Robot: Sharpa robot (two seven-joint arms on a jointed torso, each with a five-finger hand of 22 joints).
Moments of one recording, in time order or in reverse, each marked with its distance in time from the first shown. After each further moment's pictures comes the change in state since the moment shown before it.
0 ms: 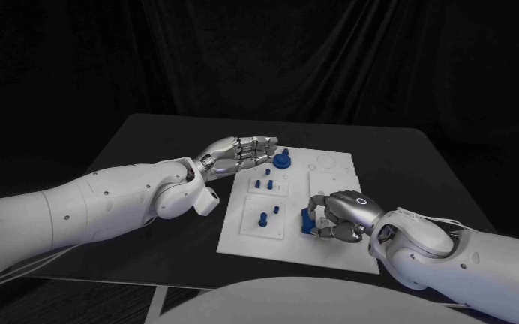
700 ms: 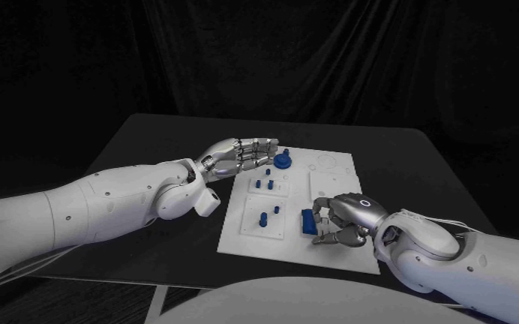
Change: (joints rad) left arm -0.005 0.001 0.000 -0.001 0.000 0.003 0.000; left_hand 0.000 0.000 0.006 0.000 0.004 0.000 0.000 0.000 0.000 0.000 0.007 0.000 0.000 0.000 0.000 0.000 0.000 0.000 0.000 0.000 0.000 -0.003; right arm -0.002 -0.030 0.001 0.021 -0.001 0.023 -0.019; right_hand -0.121 -0.123 -0.036 0.160 -0.422 -0.031 -0.010 0.086 -0.016 0.000 -0.015 -0.009 -0.002 0.001 -0.007 0.000 0.000 0.000 0.004 -0.004 0.000 0.000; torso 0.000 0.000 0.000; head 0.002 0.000
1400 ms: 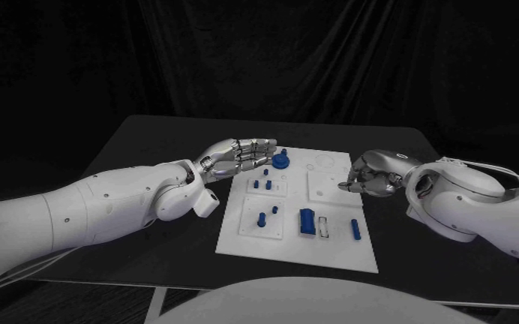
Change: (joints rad) left arm -0.002 0.007 0.000 -0.008 0.000 0.000 0.000; left_hand 0.004 -0.004 0.004 -0.004 0.000 0.007 0.000 0.003 0.000 0.000 0.000 0.000 0.000 0.000 0.000 0.000 0.000 0.000 0.000 0.000 0.000 0.001; right arm 0.248 -0.119 0.001 0.033 0.242 0.245 -0.182; right_hand -0.139 0.138 -0.010 -0.015 0.411 0.529 -0.003 -0.606 -0.464 0.000 0.000 0.000 0.000 0.000 0.000 0.019 0.000 -0.009 0.000 0.000 0.042 0.001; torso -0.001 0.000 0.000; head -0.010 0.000
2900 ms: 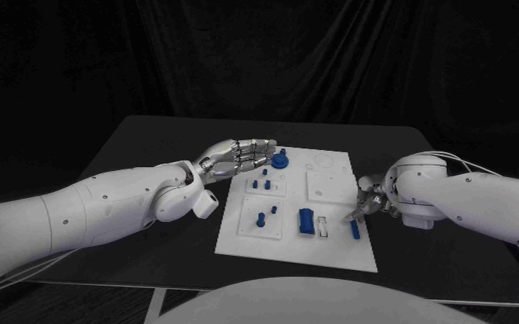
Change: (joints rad) left arm -0.001 0.002 0.000 0.002 0.000 0.001 0.001; left_hand 0.000 0.000 0.014 -0.008 0.000 0.003 0.004 0.000 0.001 0.000 0.000 0.000 0.000 0.000 0.000 0.004 0.000 0.000 -0.008 0.000 -0.004 -0.020; right arm -0.016 0.181 -0.001 -0.206 0.244 0.441 -0.335; right_hand -0.057 -0.016 0.018 -0.037 -0.240 0.081 0.004 -0.153 -0.019 0.000 0.008 0.000 0.000 0.003 0.003 -0.028 0.000 0.001 0.000 0.000 -0.089 0.000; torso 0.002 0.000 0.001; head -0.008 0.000
